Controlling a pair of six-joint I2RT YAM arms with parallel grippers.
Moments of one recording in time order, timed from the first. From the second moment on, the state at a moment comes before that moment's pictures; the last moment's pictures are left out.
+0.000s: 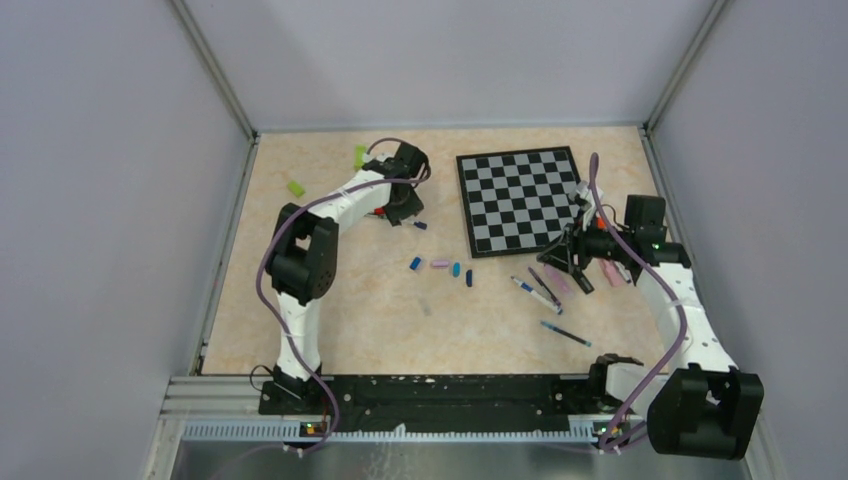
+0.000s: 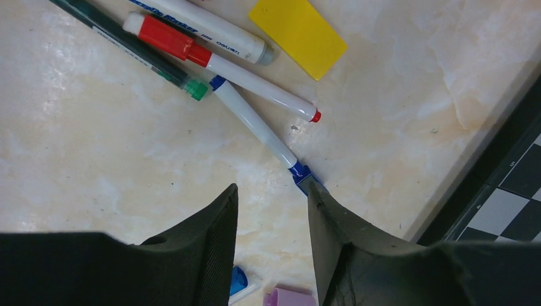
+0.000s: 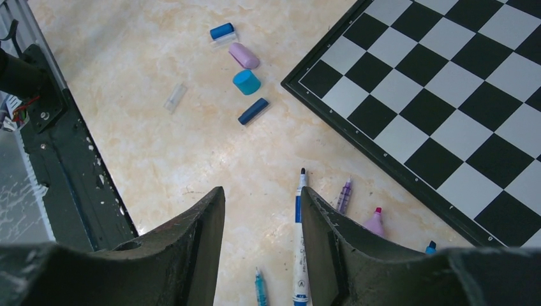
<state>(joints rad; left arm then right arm) -0.48 2.04 1.62 -0.71 -0.26 -0.97 -0.08 1.06 0.79 -0.56 -0.98 -0.40</state>
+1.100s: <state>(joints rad) -0.49 2.22 1.77 -0.79 -0.29 -0.97 -0.08 1.08 0.78 -0.55 -0.95 -0.41</state>
